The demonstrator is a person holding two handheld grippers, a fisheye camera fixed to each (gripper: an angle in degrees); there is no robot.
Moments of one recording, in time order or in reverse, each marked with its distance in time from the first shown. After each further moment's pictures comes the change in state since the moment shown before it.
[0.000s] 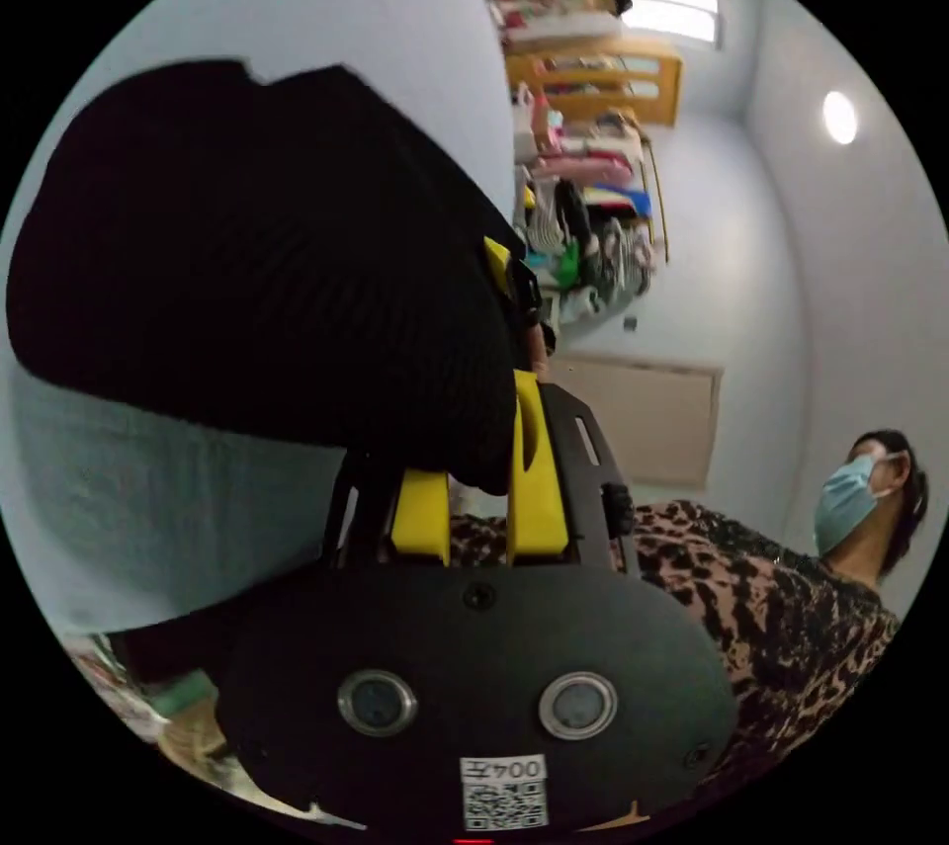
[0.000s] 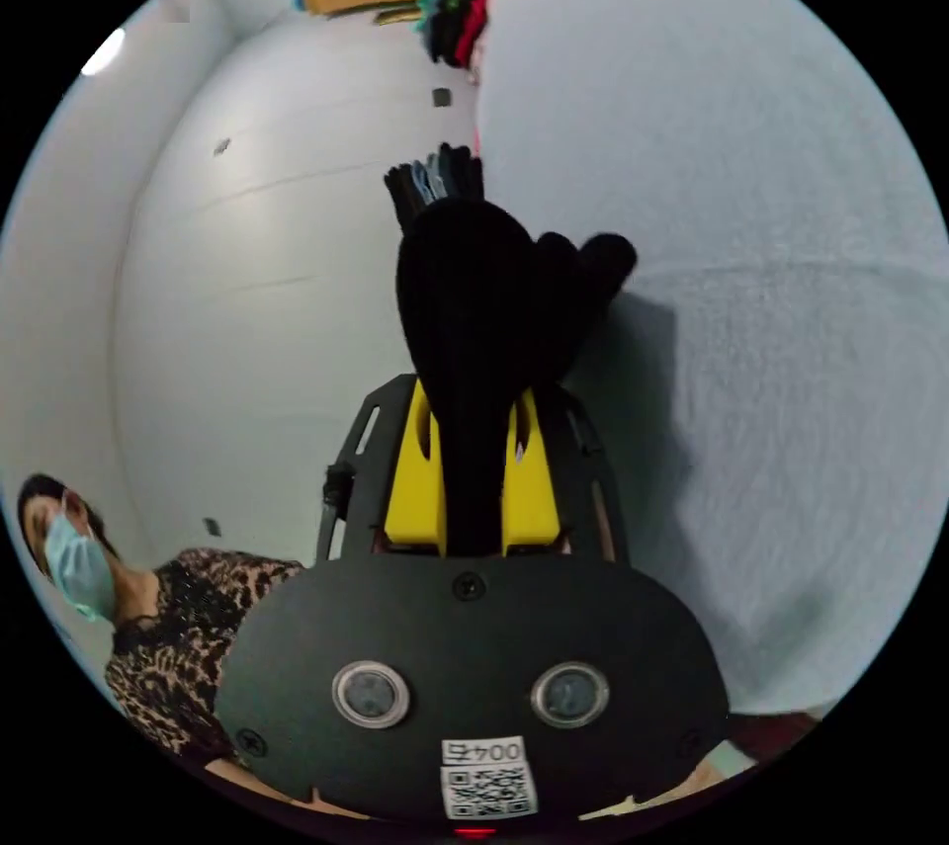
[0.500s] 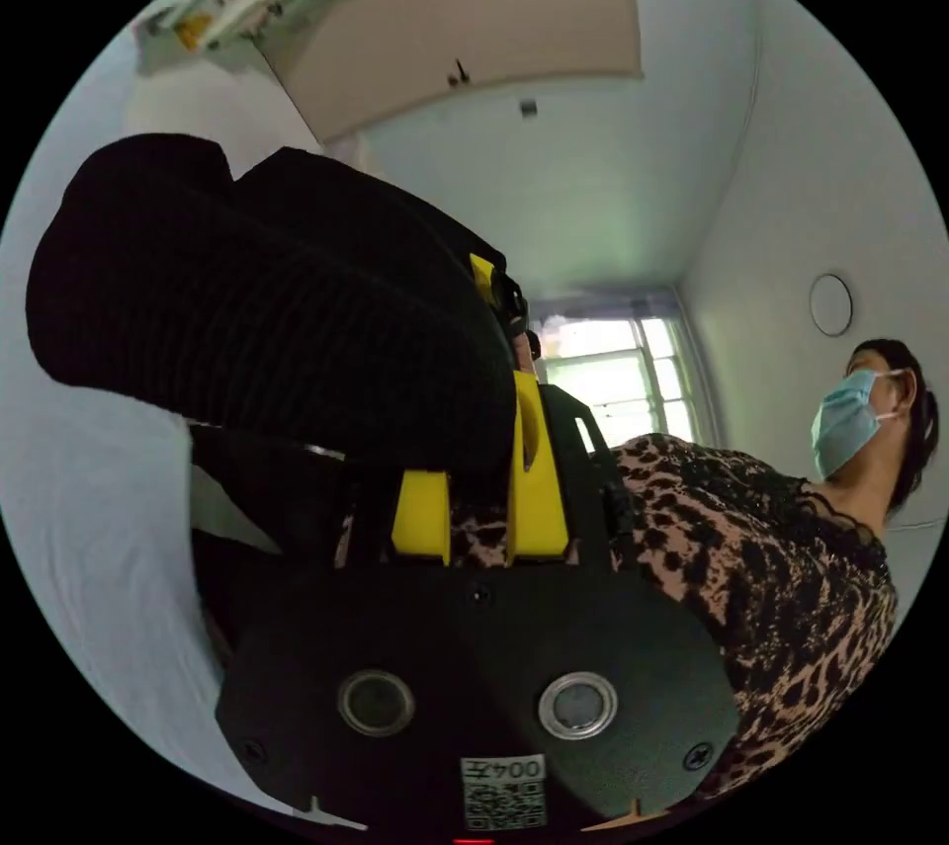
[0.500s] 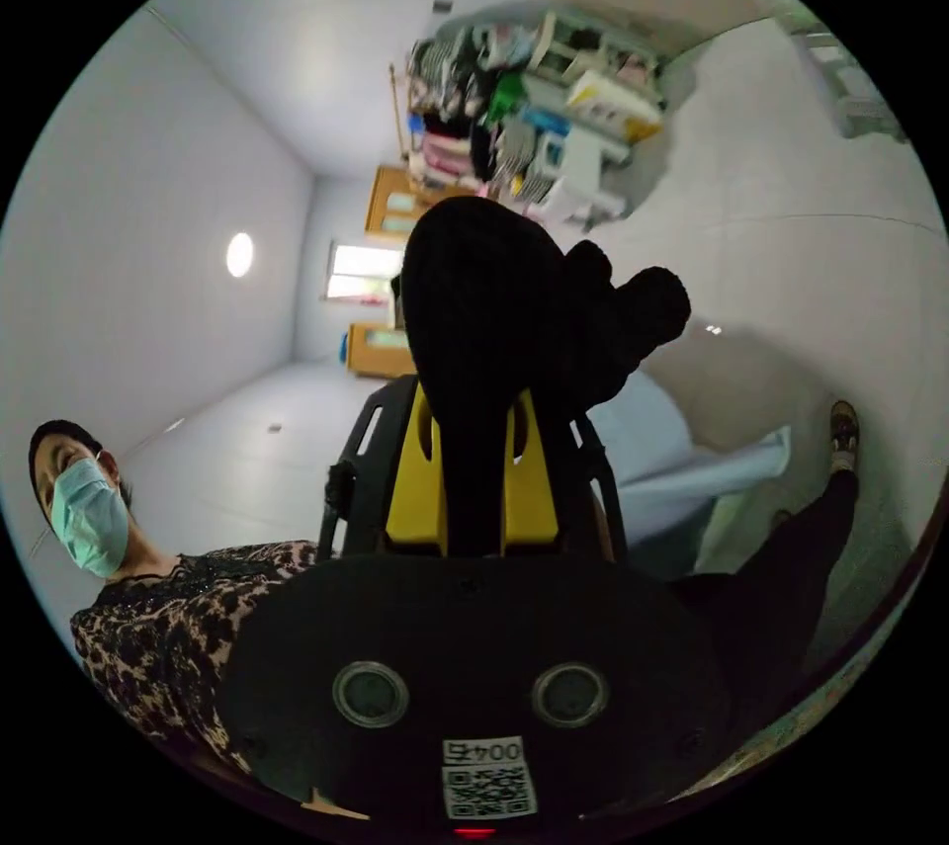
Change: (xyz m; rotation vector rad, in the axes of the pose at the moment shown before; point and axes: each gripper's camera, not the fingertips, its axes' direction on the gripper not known) left arm 0.150 0.173 0.320 -1.127 0.138 0.624; right arm 0.070 0.465 0.092 1.253 0.069 0.015
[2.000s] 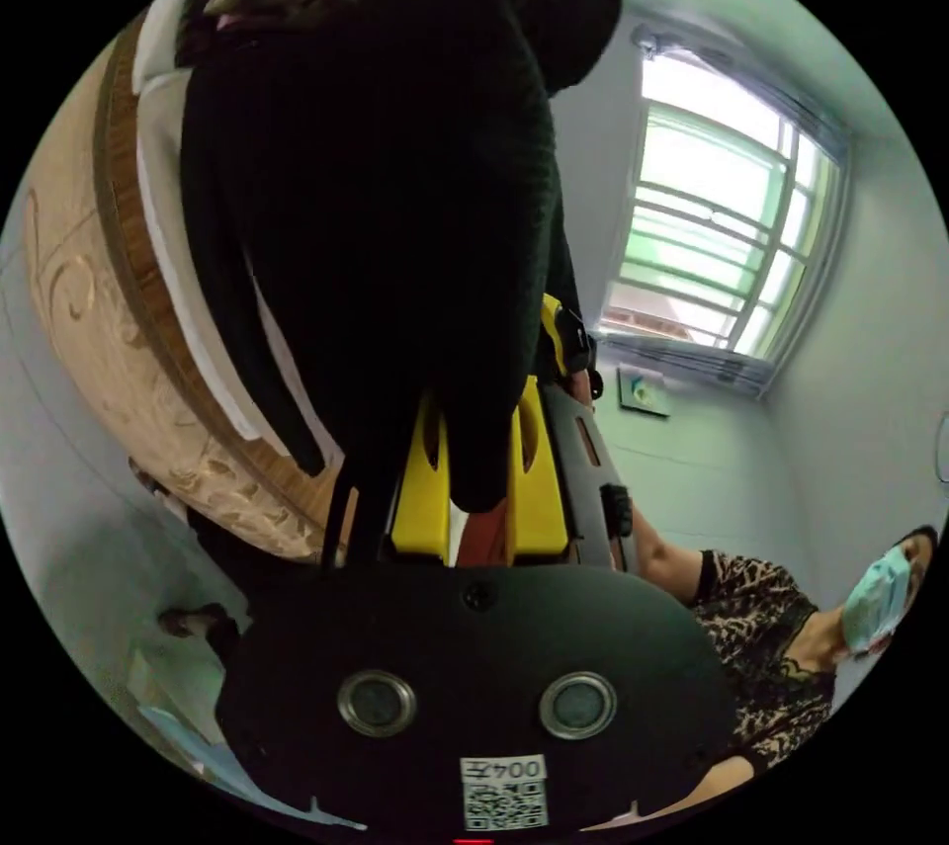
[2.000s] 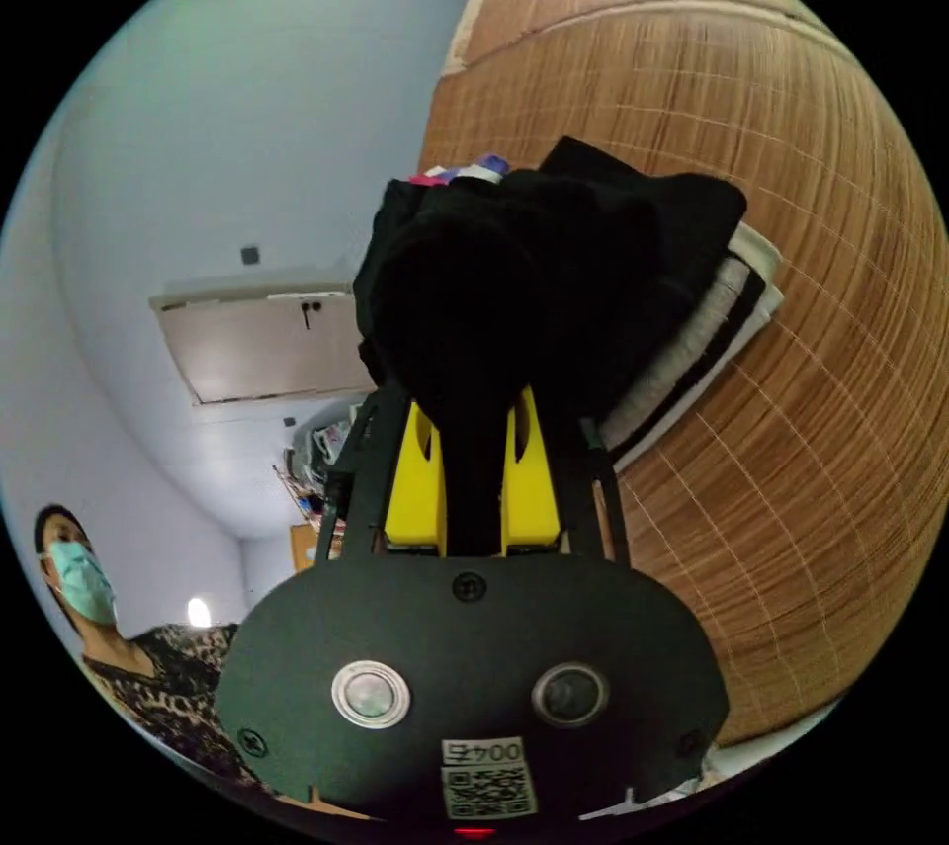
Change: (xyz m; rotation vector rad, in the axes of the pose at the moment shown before) left arm -0.052 -0.279 1.071 -1.079 -0.066 -0.070; right arm 0.408 0.454 -0.440 0.993 0.245 0.558
